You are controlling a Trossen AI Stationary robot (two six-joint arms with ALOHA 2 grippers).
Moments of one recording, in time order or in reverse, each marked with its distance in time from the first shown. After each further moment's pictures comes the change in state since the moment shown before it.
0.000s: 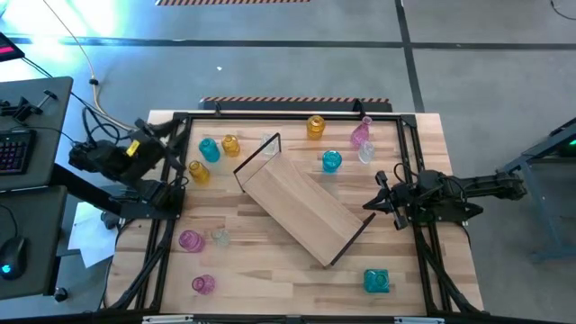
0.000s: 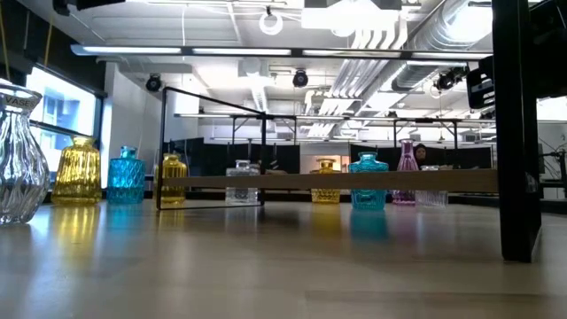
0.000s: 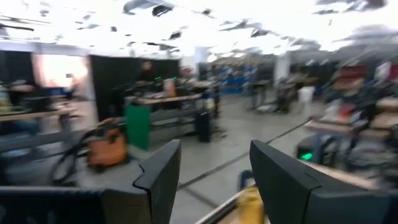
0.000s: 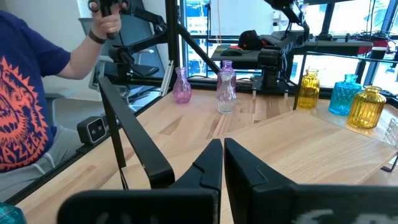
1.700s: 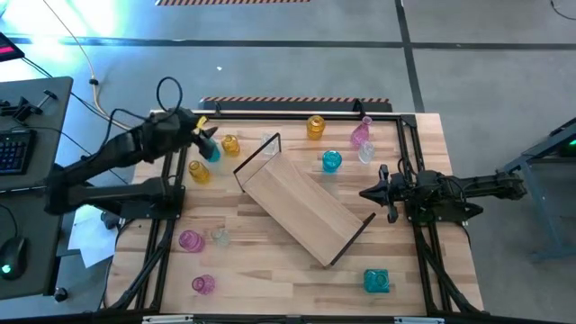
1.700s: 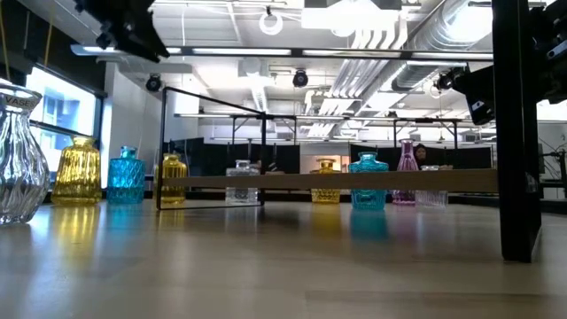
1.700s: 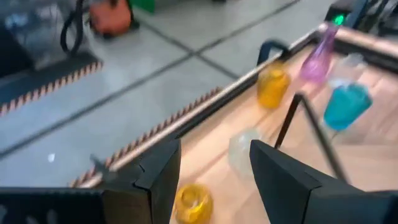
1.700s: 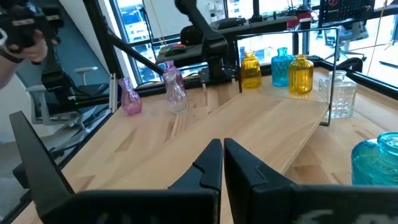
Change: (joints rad) left arm 0.889 0.477 0.335 -0.816 0.840 -0.594; right arm 0.001 0.001 0.000 -0.027 0.248 0.191
